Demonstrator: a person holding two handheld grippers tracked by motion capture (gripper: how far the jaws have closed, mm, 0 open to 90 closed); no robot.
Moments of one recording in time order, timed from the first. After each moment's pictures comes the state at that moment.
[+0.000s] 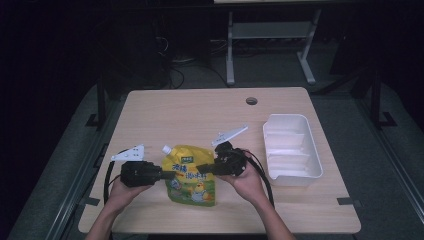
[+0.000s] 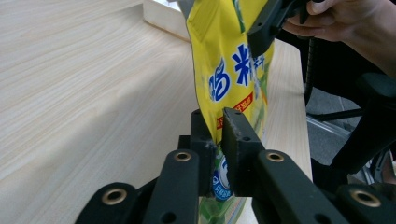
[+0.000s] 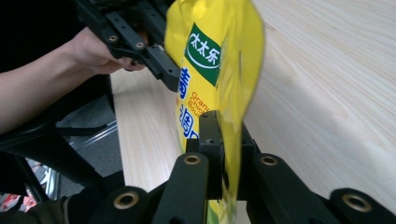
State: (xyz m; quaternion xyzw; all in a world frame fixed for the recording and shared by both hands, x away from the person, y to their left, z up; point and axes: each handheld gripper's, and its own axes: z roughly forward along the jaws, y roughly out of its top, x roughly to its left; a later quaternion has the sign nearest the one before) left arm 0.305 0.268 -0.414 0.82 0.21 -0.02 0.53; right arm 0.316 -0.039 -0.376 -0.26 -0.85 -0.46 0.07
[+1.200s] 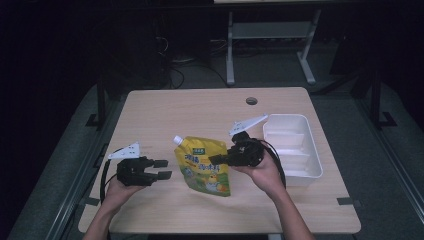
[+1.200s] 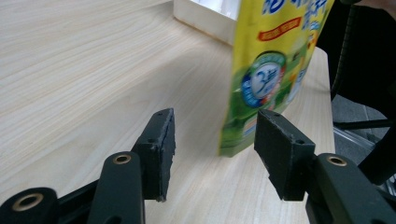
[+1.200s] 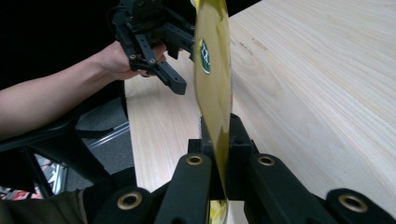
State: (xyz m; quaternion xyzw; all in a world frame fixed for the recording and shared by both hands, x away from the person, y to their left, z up) left arm 0.310 0.281 -0.417 0.82 0.25 0.00 0.52; right arm 0.321 -0.077 -0.344 -0.25 -0.84 -0.48 0.07
